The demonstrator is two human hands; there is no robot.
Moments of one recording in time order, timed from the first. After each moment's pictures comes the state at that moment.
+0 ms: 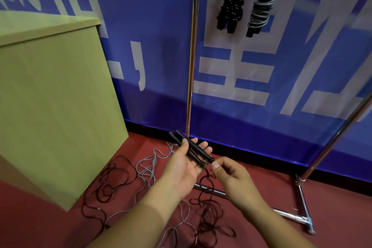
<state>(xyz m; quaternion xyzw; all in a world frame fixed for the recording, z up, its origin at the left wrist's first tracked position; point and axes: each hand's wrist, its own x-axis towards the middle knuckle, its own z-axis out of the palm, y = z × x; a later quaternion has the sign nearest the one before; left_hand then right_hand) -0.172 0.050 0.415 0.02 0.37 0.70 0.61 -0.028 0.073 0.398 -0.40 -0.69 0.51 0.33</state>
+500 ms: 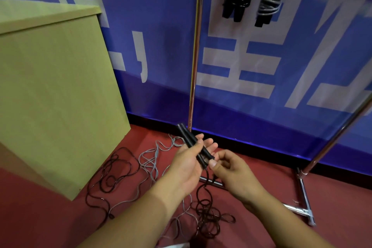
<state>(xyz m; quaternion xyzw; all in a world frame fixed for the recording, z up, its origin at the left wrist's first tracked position) -0.166 0.049 0.400 0.08 0.40 0.69 0.60 -0.034 0.076 0.390 -0.37 -0.64 0.60 0.30</state>
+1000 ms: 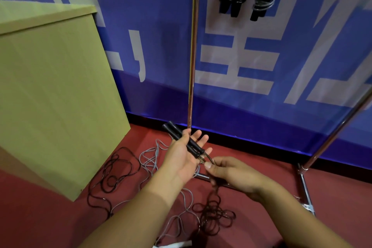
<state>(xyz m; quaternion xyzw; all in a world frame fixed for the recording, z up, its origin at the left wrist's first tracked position) -0.182 0.060 0.402 0.02 0.39 0.70 0.59 -0.030 0.091 0.400 -0.34 -0.68 0.64 0.10</state>
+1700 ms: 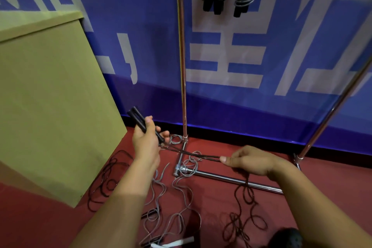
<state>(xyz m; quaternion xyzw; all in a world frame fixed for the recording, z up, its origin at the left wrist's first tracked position) -0.237 0.060 0.403 0.12 0.56 0.76 0.32 0.020 0.126 0.411 -0.45 -0.74 0.50 0.01</state>
